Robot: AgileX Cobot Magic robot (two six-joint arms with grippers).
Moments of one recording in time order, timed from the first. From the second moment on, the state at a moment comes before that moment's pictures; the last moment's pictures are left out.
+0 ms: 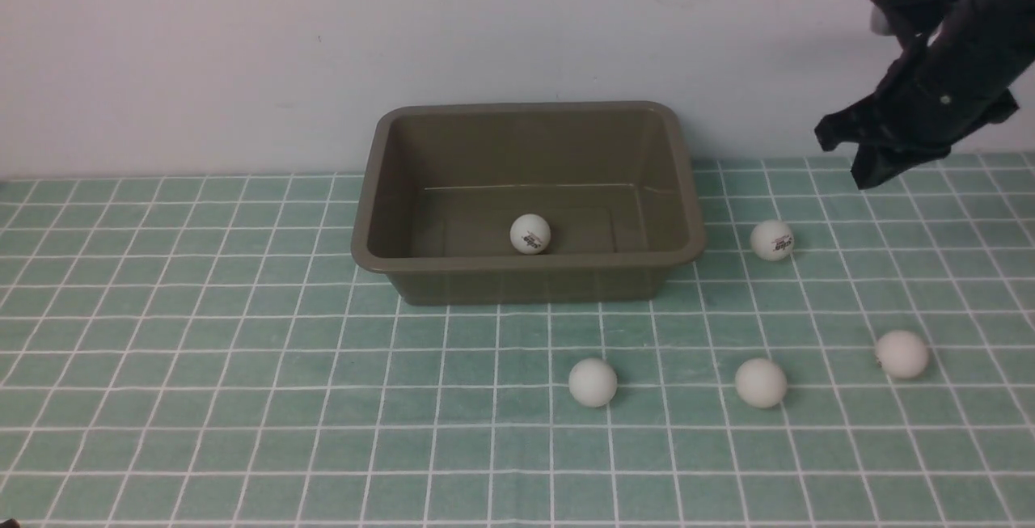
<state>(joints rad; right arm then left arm) 0.07 2.00 -1.77 0.07 1.16 -0.16 -0.42 -0.02 -0.39 -0.03 0.75 0.08</state>
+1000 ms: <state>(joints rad) 0.07 2.26 -2.05 0.22 1.24 -0.20 -0.42 -0.02 -0.39 -0.03 0.75 0.08</state>
